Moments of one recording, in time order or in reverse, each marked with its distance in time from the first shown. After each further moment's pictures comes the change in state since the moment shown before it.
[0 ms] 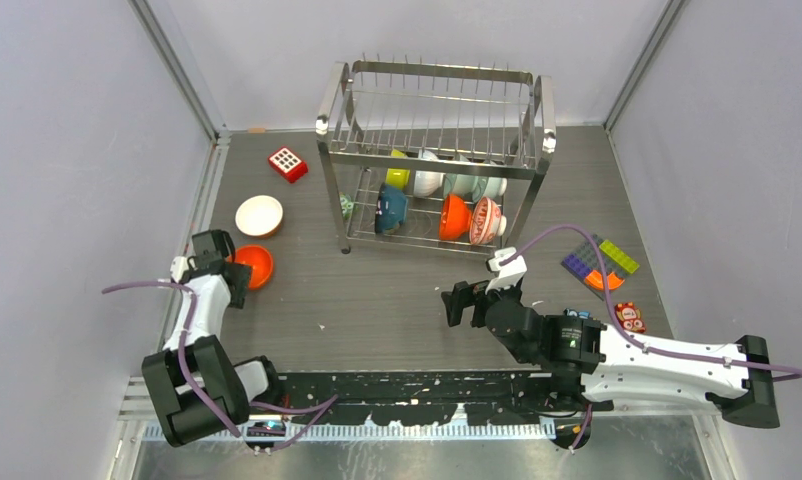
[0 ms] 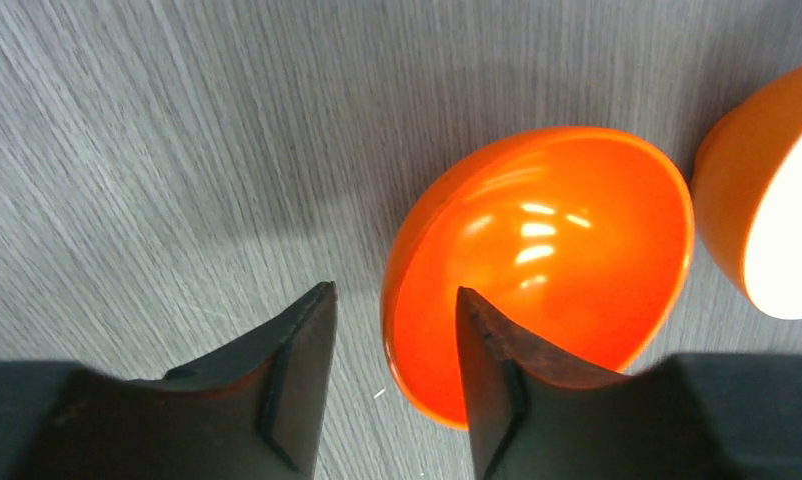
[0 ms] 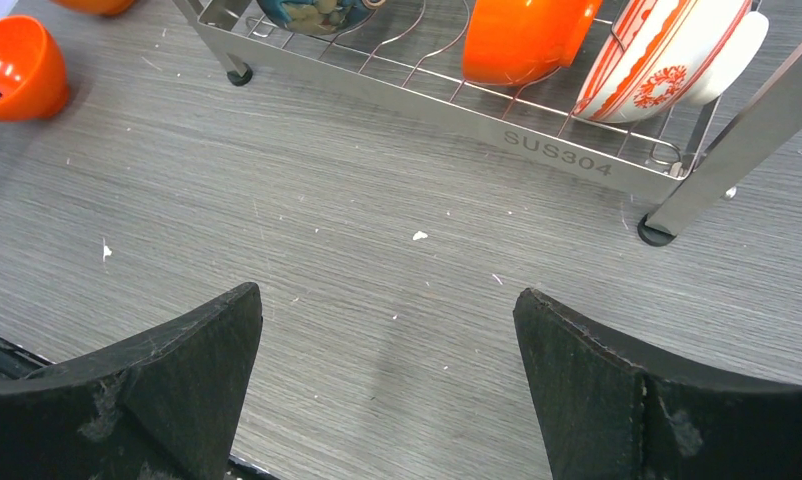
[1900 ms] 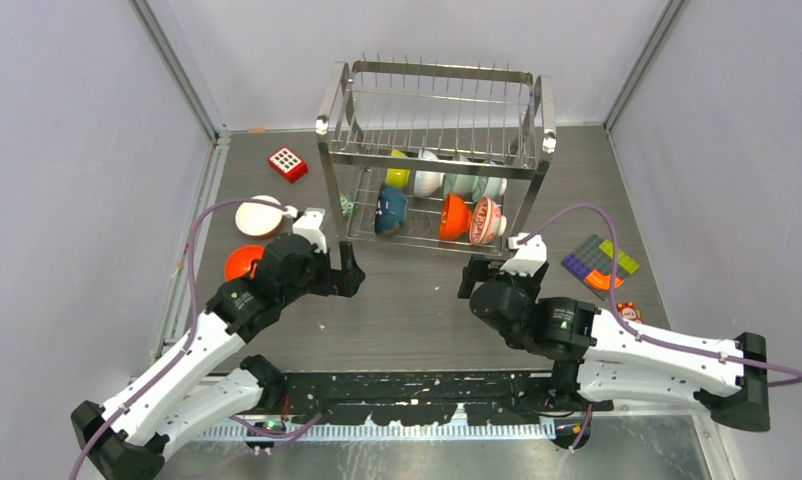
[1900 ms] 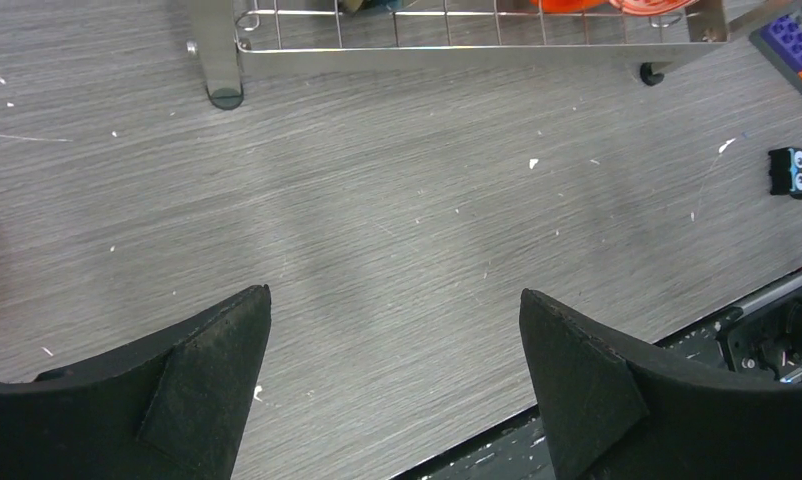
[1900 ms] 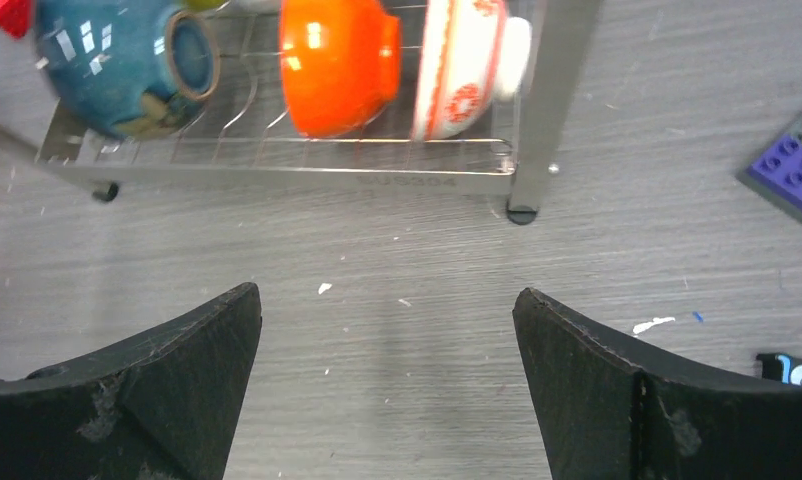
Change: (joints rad) left arm -1.004 -0.360 0.160 -0.032 0.127 0.628; right arm -0.069 0.152 0.204 -0.332 0.231 0.294
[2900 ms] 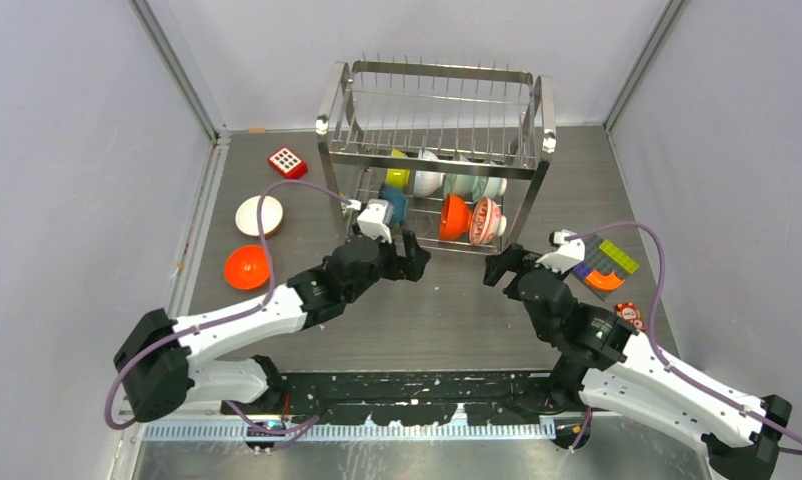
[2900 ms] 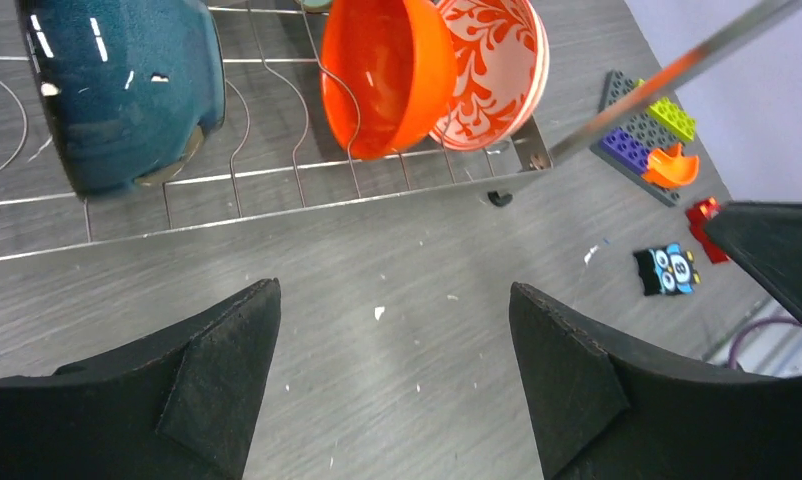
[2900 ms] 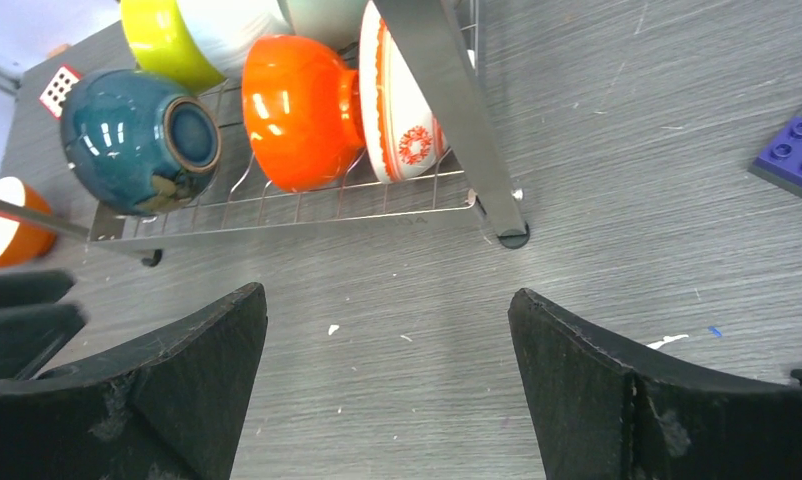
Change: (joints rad) left arm -0.282 0.365 -0.034 0.657 -0.181 -0.093; right arm -0.307 -0.272 -0.175 0.169 -0.232 -0.071
